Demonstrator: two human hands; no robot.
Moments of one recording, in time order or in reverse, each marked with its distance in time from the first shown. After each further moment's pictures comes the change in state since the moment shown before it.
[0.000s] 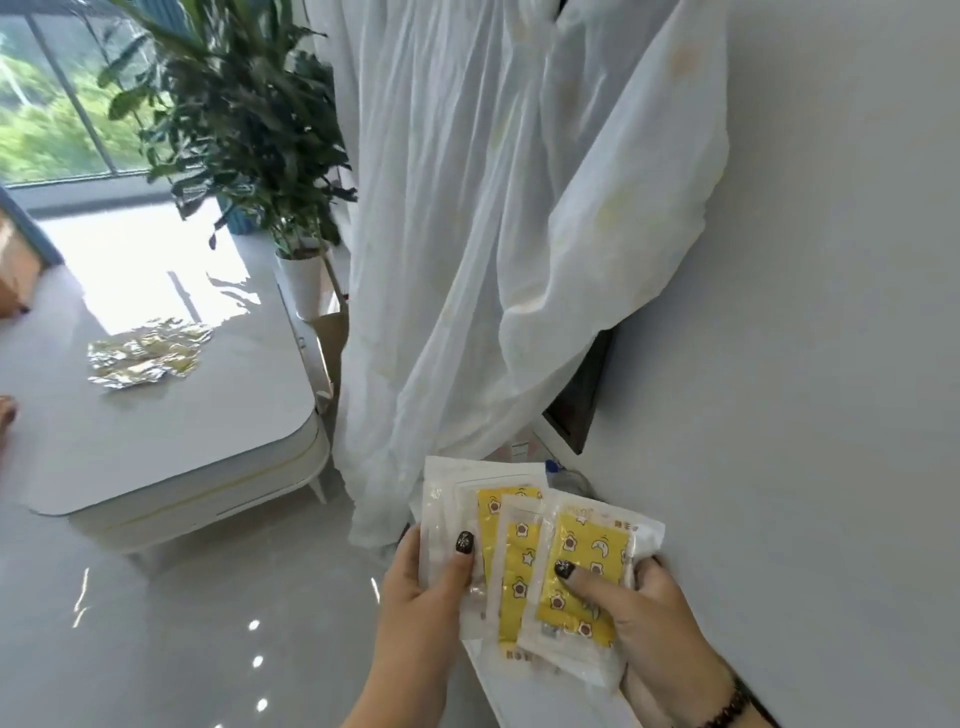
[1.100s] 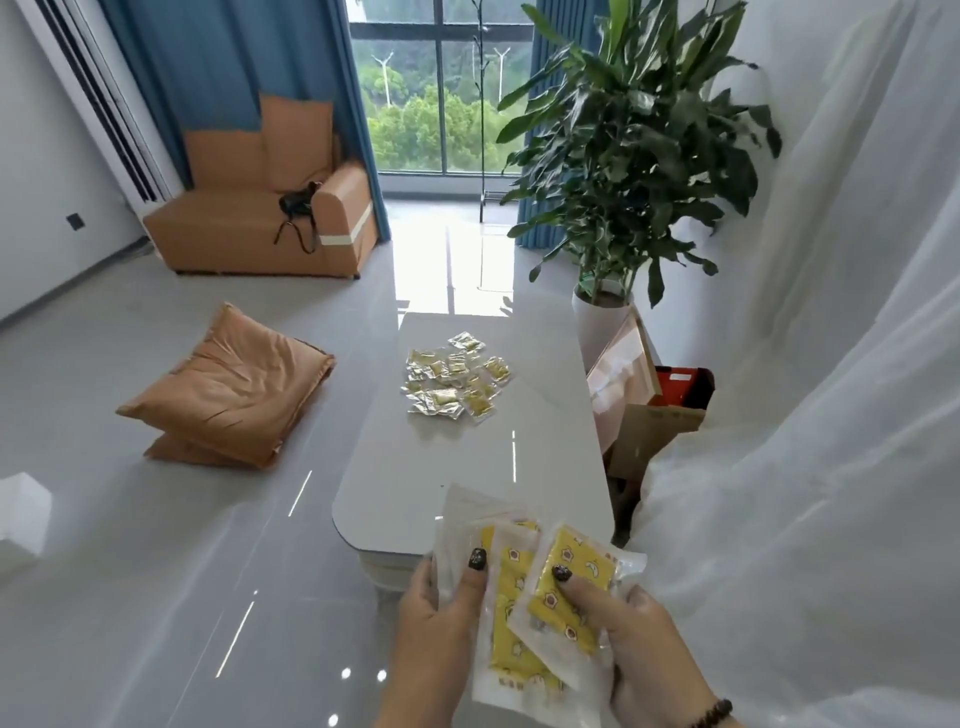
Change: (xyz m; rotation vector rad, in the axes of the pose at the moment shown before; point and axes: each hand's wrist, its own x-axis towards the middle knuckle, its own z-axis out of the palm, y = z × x) left_hand 0.326 0.233 -0.417 -0.148 0.543 0.107; right_hand 0.244 0.083 0.595 -0.222 -0.415 0.299
